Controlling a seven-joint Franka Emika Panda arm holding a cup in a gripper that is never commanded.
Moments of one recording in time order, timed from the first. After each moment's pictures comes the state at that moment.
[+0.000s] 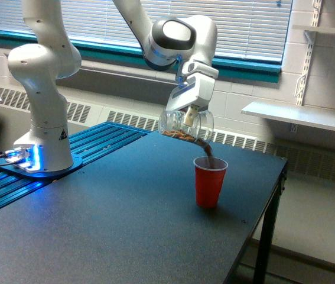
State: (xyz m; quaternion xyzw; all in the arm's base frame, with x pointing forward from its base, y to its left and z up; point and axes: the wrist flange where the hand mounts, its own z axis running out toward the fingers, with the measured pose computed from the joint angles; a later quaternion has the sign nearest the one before) arm 0.471 0.023 0.330 0.96 0.00 0.05 0.27
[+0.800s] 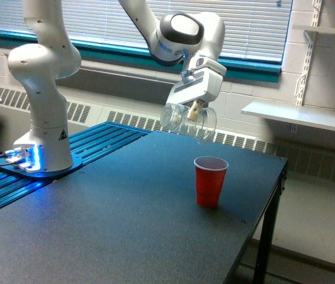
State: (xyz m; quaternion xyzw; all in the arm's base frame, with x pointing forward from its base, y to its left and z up) arm 0.481 0.026 0.344 0.95 0.05 0.01 0.30
